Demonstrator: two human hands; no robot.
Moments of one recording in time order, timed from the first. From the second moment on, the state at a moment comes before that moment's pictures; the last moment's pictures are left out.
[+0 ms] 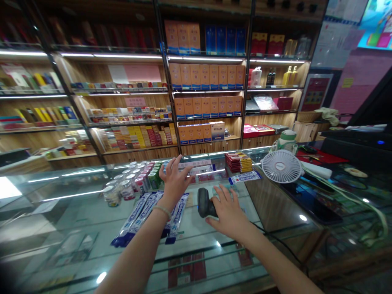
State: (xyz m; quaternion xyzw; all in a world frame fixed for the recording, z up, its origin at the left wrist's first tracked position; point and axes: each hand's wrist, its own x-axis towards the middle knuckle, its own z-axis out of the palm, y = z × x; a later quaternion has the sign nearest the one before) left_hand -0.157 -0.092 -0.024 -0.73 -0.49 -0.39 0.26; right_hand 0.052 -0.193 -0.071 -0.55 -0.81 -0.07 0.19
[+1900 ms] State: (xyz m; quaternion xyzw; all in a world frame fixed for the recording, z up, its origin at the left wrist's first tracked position) left_hand -0.142 -0.097 -0.026 -0.75 -0.43 -0.37 0.34; right_hand 0.102 -0.078 -0.048 -0.47 -0.77 -0.13 0.41
